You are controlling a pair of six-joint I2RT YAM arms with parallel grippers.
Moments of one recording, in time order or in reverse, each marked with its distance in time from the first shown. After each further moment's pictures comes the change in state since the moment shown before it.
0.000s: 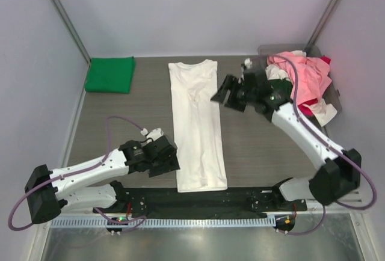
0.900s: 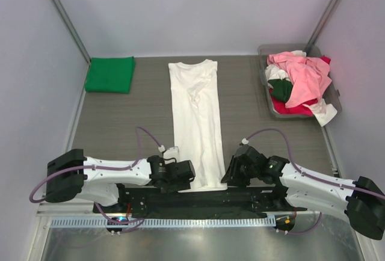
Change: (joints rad) left arm -0.298 0.234 -0.082 0.169 -0.027 -0.193; right arm 0.504 -0.583 -1.033 0.047 0.069 0.466
